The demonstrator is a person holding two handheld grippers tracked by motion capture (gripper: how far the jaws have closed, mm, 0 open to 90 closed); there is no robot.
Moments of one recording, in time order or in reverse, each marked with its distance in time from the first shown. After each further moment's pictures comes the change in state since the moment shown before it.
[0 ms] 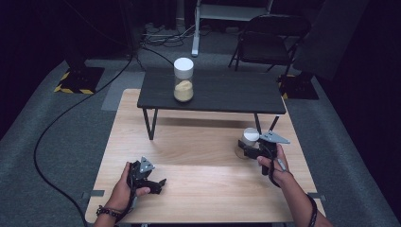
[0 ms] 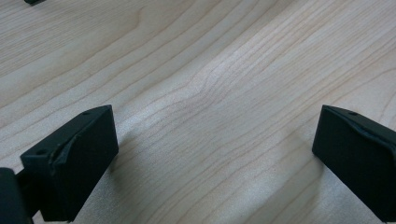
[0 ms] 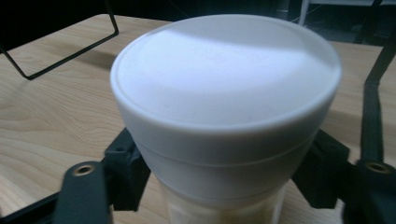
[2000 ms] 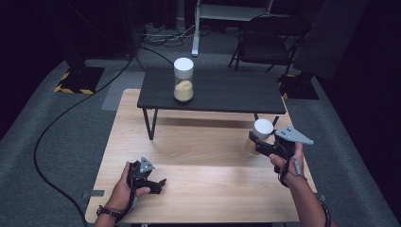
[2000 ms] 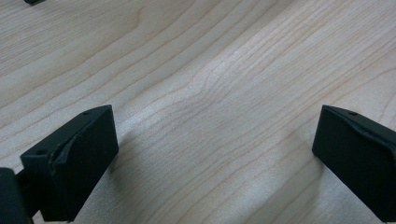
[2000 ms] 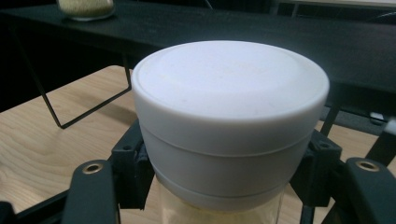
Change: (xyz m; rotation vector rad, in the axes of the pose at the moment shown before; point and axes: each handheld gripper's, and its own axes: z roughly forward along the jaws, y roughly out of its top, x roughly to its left) left arm 0.000 0.000 0.000 0.000 0.000 0.000; right arm 0.037 0.059 -0.082 -0.128 -0.059 -0.075
